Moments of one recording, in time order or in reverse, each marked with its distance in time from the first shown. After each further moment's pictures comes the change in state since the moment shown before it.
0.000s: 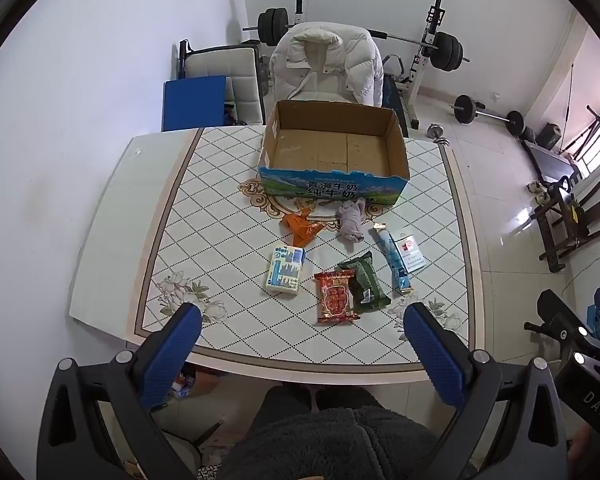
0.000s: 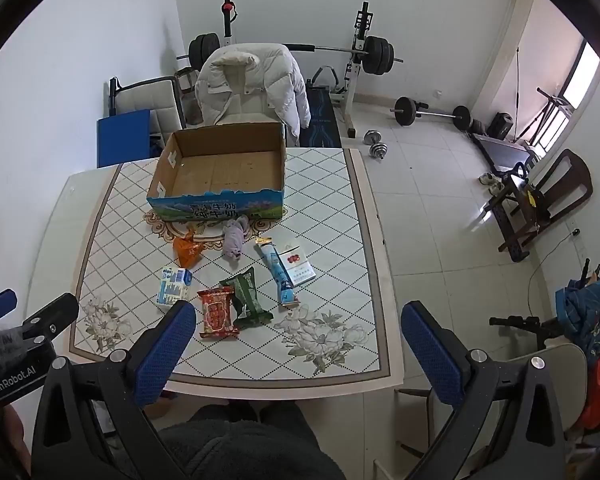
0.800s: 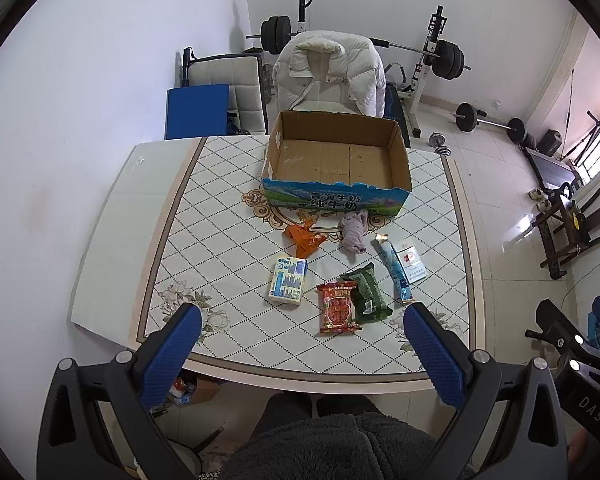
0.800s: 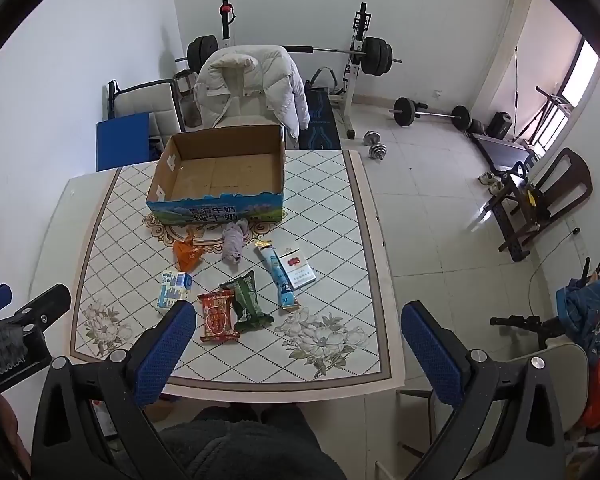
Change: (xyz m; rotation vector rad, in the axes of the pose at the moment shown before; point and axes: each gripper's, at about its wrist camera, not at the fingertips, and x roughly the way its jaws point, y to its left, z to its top) left arm -0.010 0.001 0.006 -0.011 -0.028 -0.001; right arm 0.003 0.000 0.002 0.008 -0.008 0.001
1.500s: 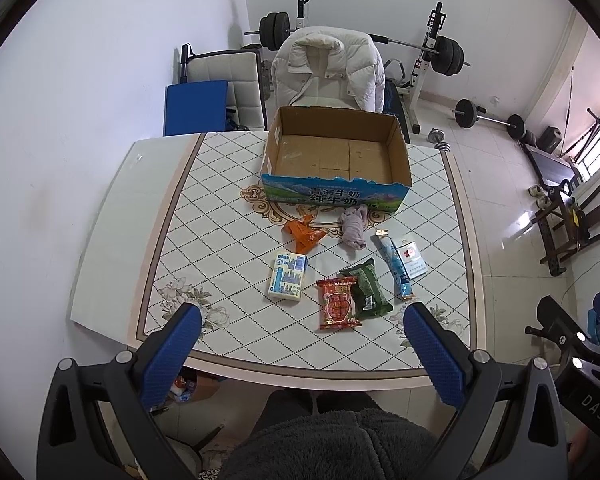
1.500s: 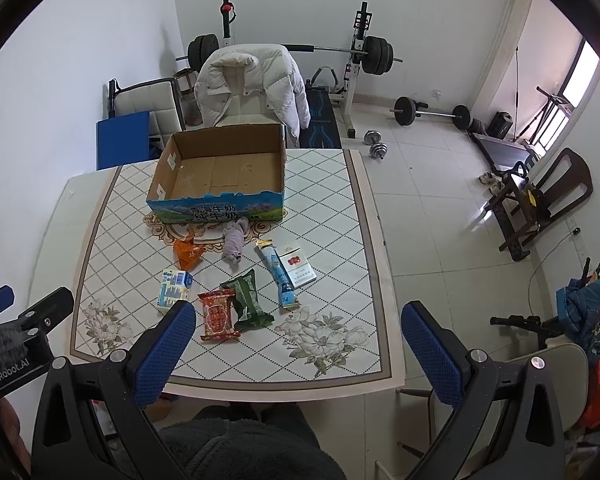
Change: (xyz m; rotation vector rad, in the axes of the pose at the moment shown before) left arm 0.004 -0.001 0.000 0.004 0.017 -0.003; right arm -0.002 -0.001 -0.003 -0.004 0.003 0.006
